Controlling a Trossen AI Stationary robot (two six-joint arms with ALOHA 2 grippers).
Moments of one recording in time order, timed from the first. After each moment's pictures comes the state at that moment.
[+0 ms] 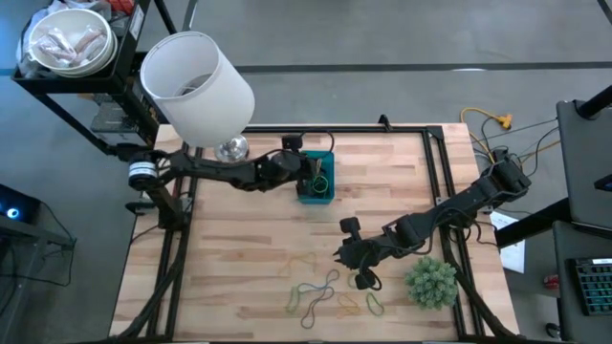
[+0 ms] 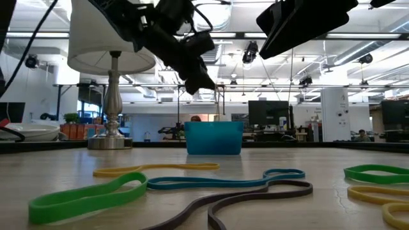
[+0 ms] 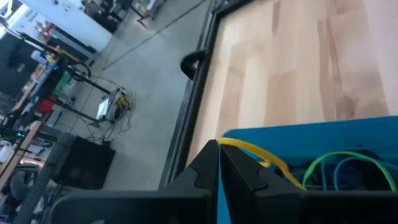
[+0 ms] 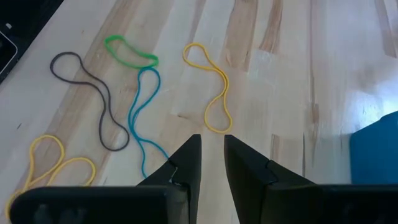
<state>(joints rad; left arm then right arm) 0.18 1.67 1.04 0.23 -0.46 0.56 0.44 1.56 1.03 -0.29 0.24 0.08</state>
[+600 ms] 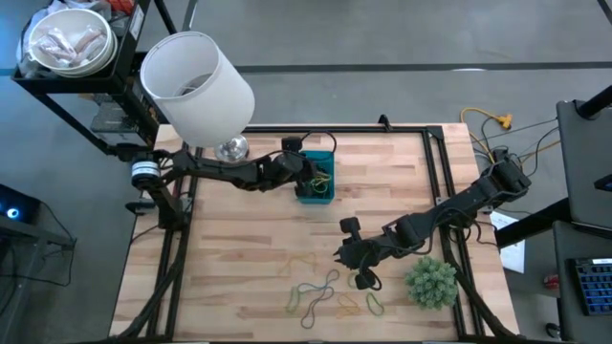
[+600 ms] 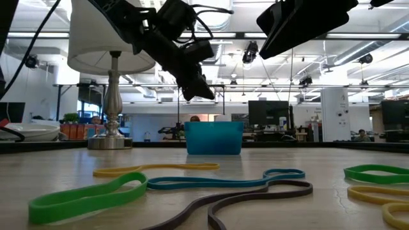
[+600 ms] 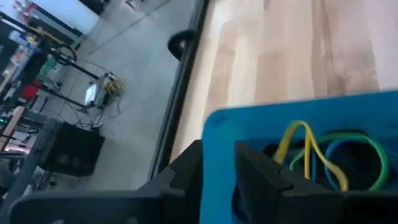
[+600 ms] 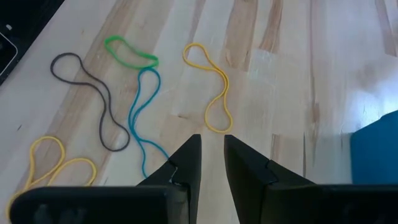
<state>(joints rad) 0.19 1.69 1.05 0.15 -0.45 0.50 0.44 1.56 1.03 -0.29 0.24 0.08</state>
